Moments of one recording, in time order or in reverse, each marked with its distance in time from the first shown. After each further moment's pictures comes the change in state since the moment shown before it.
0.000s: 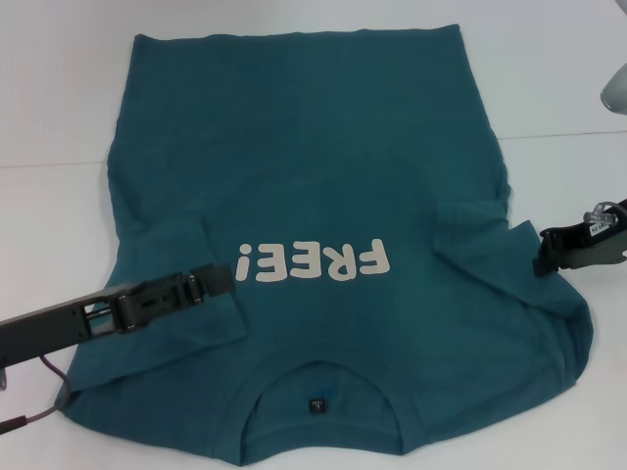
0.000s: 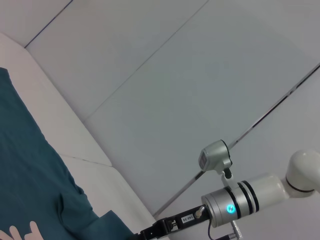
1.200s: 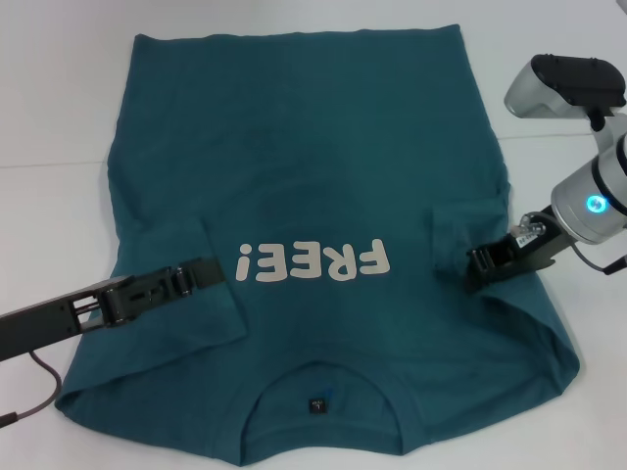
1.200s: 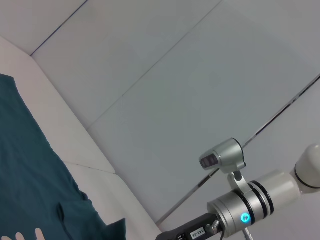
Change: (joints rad) left arm 0.001 0.005 -0.027 0.000 0.000 0.005 -0.005; right arm 0.046 0.089 -0.135 -0.135 0.034 -0.153 -0.013
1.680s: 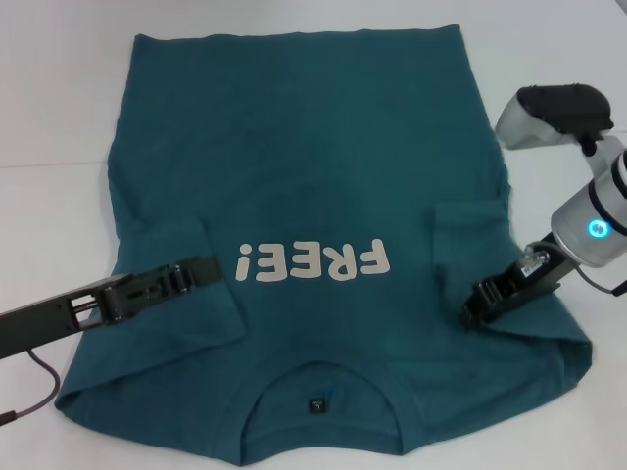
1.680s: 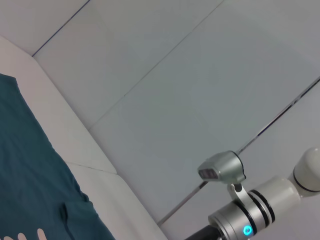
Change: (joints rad) left arm 0.000 0.001 -0.003 0.000 0.000 -0.004 -0.003; right arm 0.001 -0.008 -0.063 0.043 -0.001 -0.027 -0.053
